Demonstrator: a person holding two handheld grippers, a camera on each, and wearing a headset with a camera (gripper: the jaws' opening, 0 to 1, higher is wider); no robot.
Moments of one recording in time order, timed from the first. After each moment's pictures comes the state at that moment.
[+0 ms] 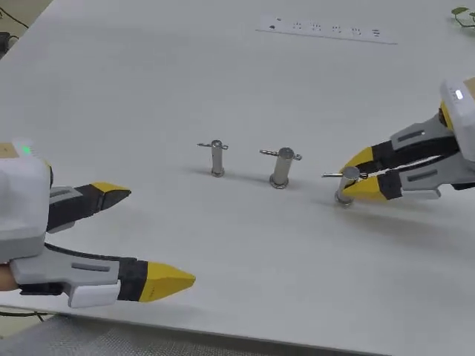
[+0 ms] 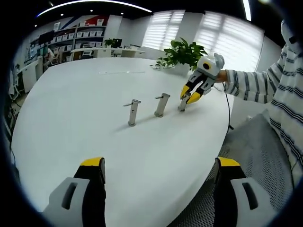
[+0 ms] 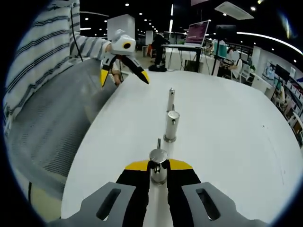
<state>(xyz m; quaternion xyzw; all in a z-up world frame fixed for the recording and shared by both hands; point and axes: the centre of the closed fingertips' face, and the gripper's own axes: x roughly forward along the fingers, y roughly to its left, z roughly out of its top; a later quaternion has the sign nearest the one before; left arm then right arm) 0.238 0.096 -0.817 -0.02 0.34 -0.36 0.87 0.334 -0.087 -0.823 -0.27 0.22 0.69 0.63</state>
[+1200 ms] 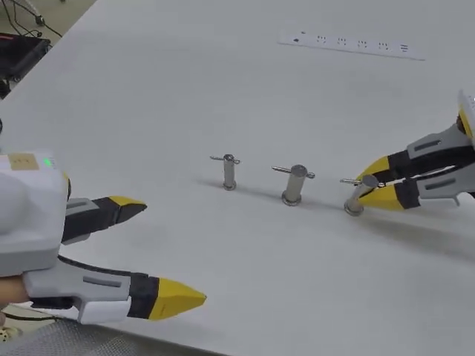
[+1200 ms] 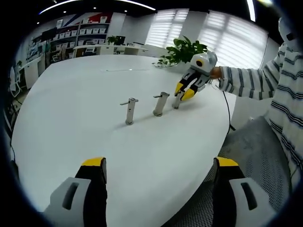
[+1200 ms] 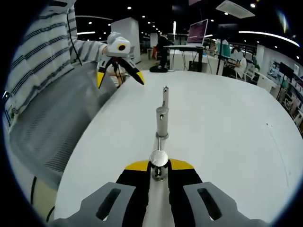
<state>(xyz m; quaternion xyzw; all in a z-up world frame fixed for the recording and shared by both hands) 0.237 0.086 -0.818 -0.03 0.35 -0.35 0.87 0.350 -0.091 -0.826 -0.25 0.23 0.71 0.61</state>
